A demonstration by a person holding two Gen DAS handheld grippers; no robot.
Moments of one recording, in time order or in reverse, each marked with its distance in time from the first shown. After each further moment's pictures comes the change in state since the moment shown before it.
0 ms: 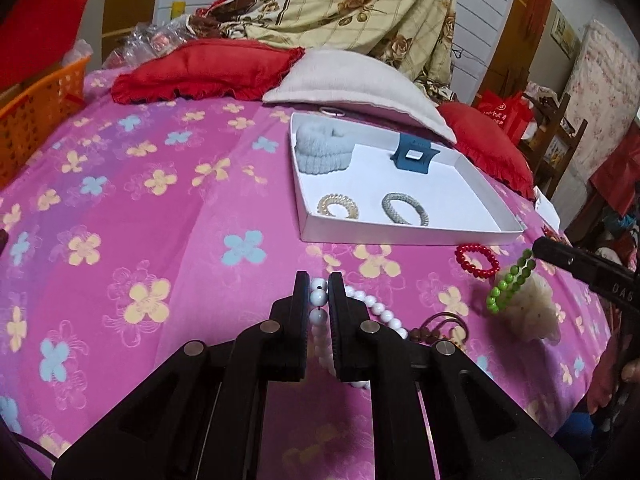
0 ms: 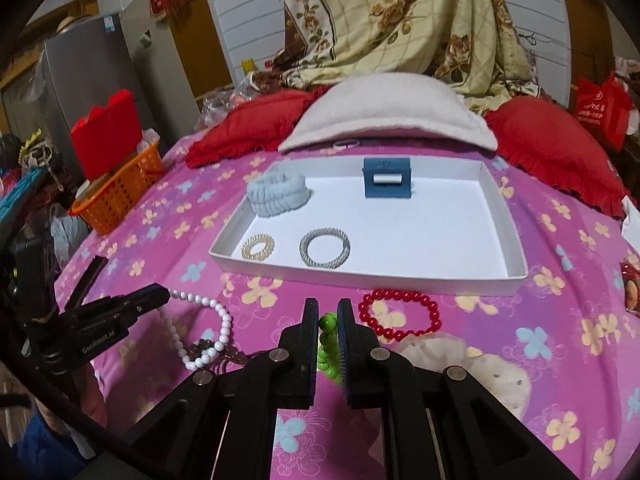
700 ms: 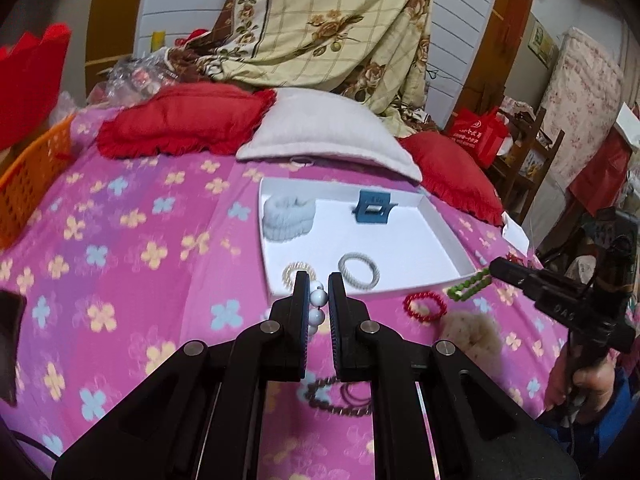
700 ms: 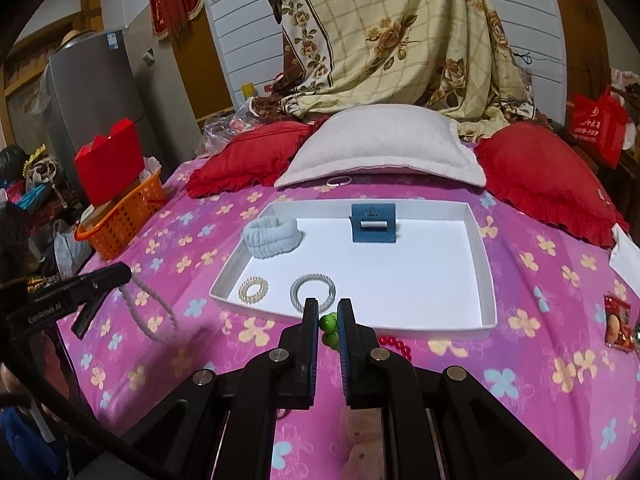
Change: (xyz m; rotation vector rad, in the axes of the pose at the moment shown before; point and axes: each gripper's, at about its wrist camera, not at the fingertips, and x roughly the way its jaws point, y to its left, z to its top) left arm -0.051 -0.025 0.072 0.040 -0.043 -0.064; right arm -0.014 -0.016 0.041 -0.006 -0.048 0.015
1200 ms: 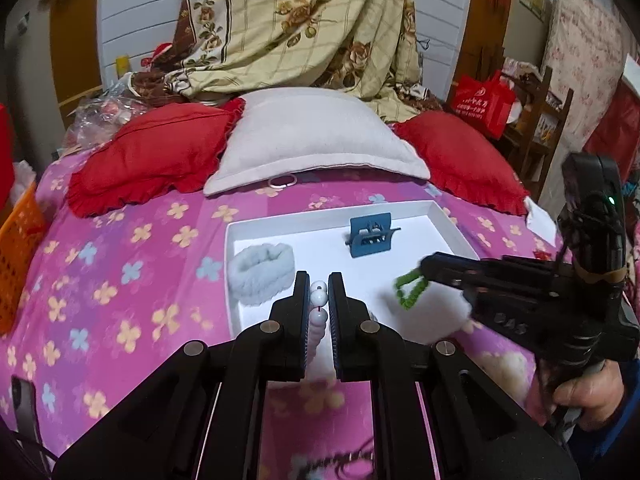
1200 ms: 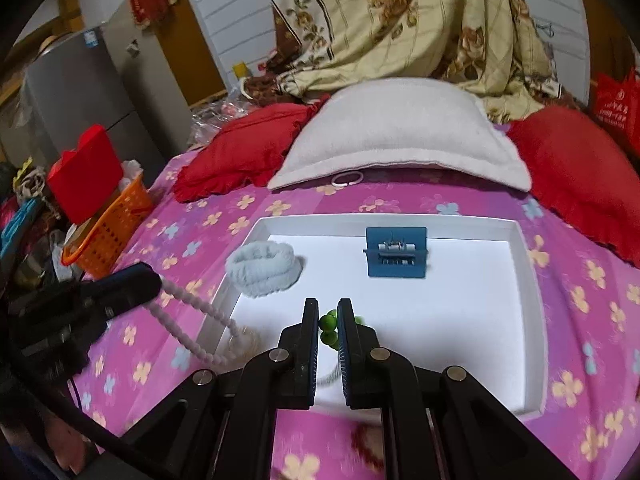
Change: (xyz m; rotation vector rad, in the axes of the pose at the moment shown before) left arm 0.091 -0.048 0.068 0.138 0.066 0.080; right arm 0.104 -0.013 0.068 0.073 0.122 0.044
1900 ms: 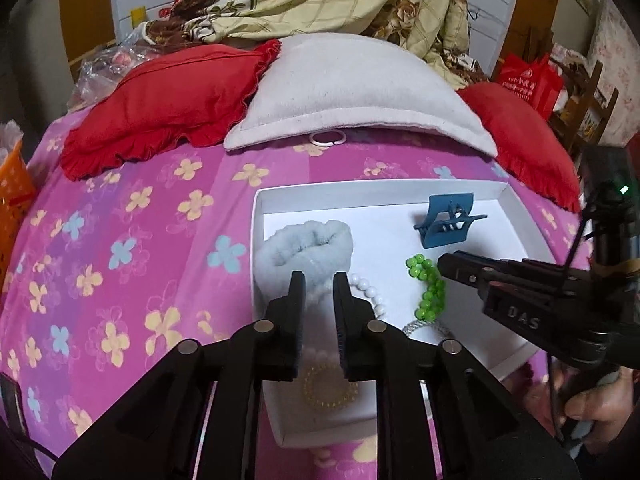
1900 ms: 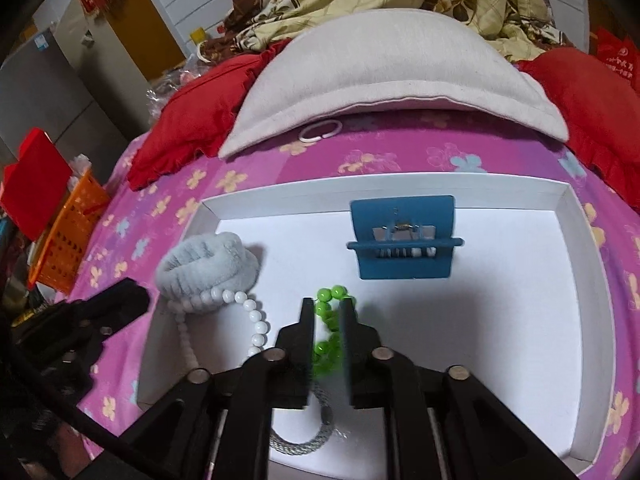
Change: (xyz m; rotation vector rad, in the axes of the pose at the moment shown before) left arm 0.082 0.047 0.000 -0.086 0.129 0.066; right arm 0.077 -0.021 0.009 0.066 0.125 -0.060
